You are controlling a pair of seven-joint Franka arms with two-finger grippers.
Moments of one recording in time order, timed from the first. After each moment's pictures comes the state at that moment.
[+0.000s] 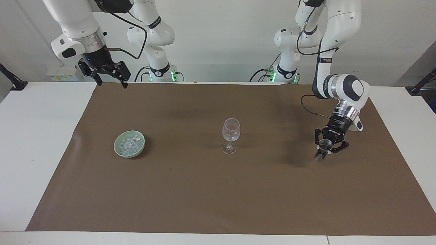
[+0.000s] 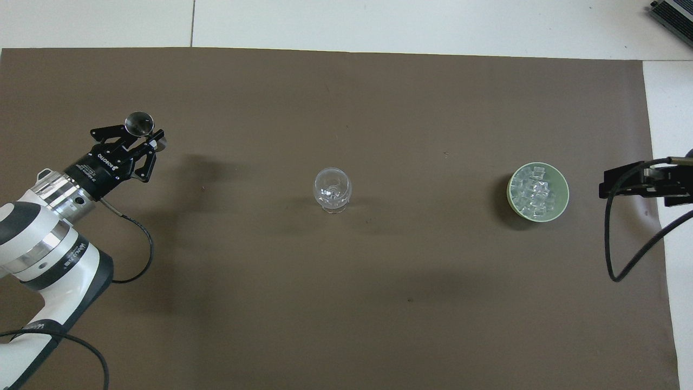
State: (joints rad) left arm -0.05 0.14 0.06 -2.19 -1.92 2.41 -0.62; right arm 0.05 -0.06 -0.06 -1.60 -0.01 1.52 0.13
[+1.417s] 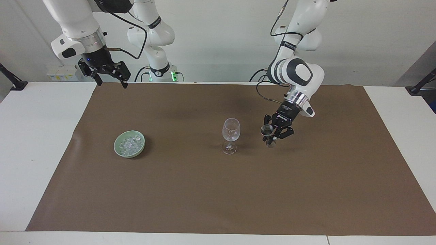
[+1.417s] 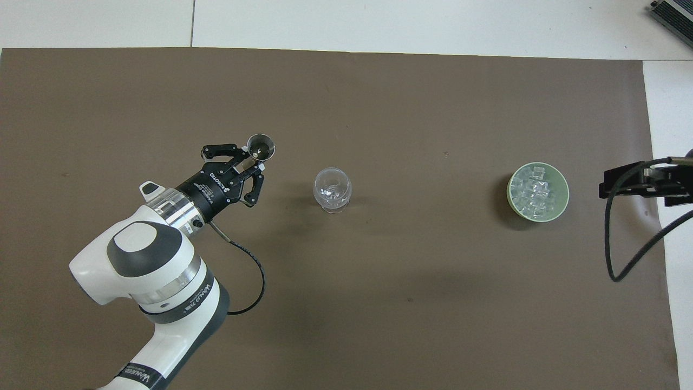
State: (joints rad) left arm -0.41 0.06 -0.04 -2.17 -2.08 2.81 -0.62; right arm 0.05 -0.06 -0.06 -1.60 -0.01 1.52 0.13
